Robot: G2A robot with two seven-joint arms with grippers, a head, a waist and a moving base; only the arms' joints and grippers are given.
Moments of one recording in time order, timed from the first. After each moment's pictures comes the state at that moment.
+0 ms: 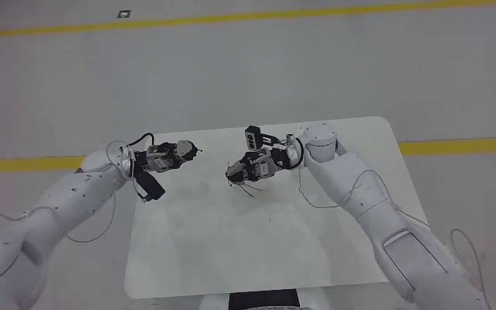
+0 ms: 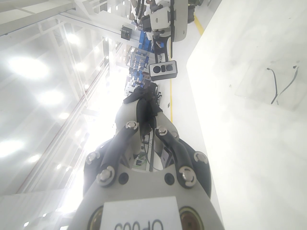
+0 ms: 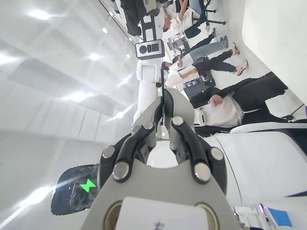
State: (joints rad) left arm 0.54 -0.78 -0.17 -0.91 1.57 0.34 1.39; right arm -0.78 -1.40 0.88 -1.00 0.57 0.34 1.39
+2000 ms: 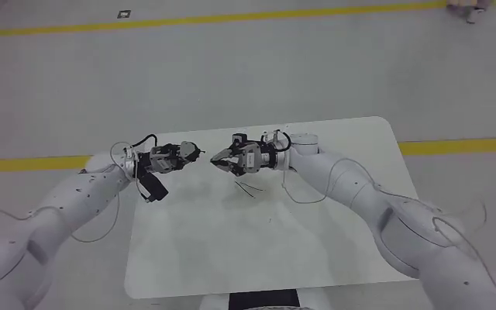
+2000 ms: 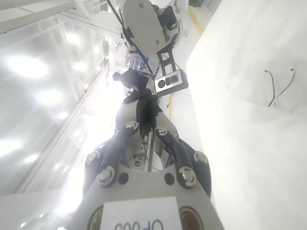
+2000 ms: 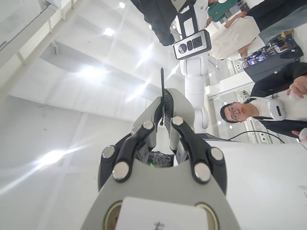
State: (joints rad) left arm 0.55 -0.81 -0.17 -0.89 1.57 0.34 1.39; right arm -0.53 -1.41 0.25 -0.76 1.53 0.34 1.28
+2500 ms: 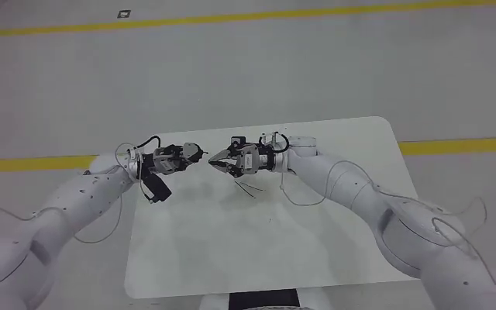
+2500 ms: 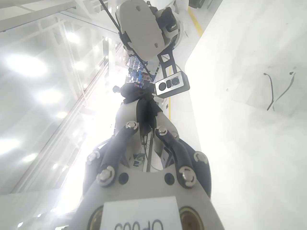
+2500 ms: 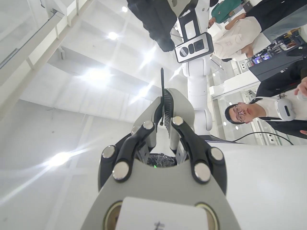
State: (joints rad) left arm 0.56 -0.82 -0.17 -0.90 1.57 0.34 1.36; right arm -0.55 -1.40 0.24 -0.79 1.57 0.34 1.23
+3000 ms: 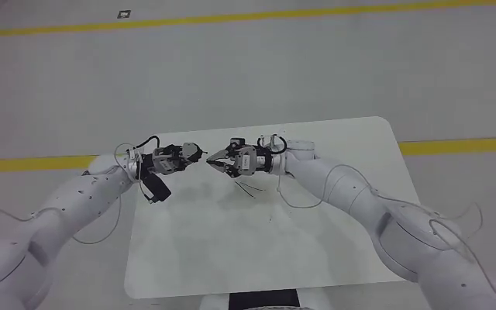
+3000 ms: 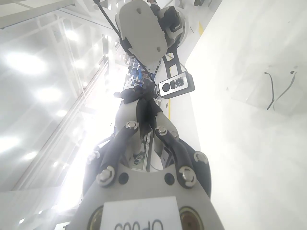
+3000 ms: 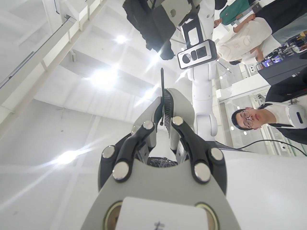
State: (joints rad) left arm 0.56 -0.81 -0.17 -0.90 1.57 0.34 1.36; right arm -0.58 -1.42 0.28 -0.78 1.57 0.34 1.20
